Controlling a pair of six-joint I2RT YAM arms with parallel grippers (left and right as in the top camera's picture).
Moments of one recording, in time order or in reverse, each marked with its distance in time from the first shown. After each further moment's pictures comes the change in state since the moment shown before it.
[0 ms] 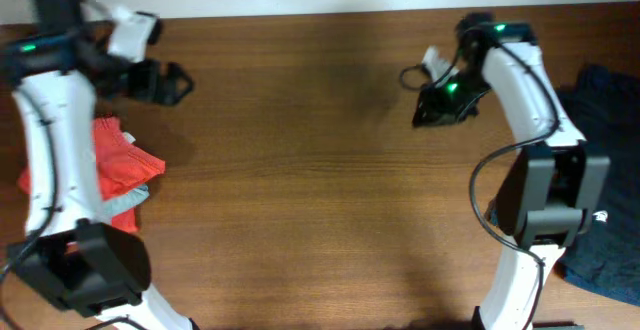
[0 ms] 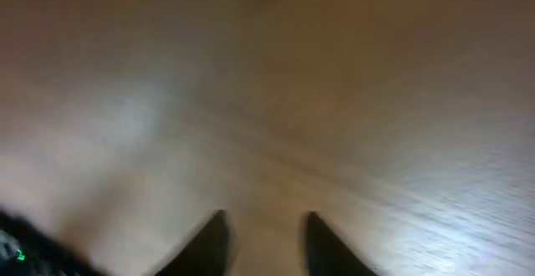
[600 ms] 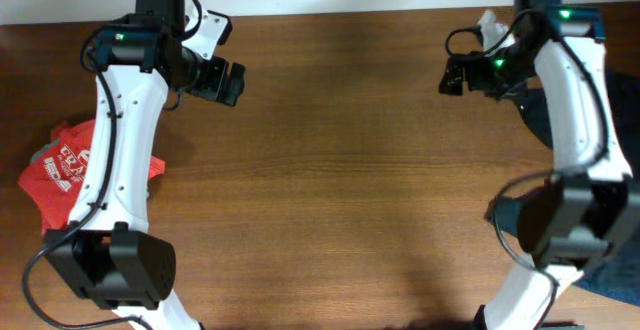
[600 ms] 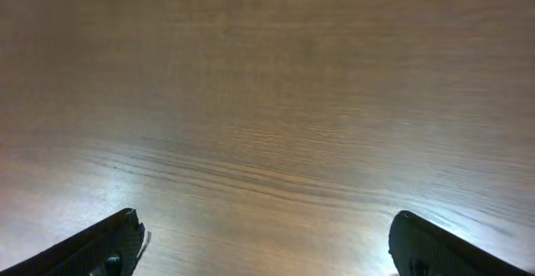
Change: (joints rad) left arm -0.254 -0.010 0.000 -0.006 -0.262 -0.159; right arm -0.097 -0.167 0.087 0.002 0.135 0.090
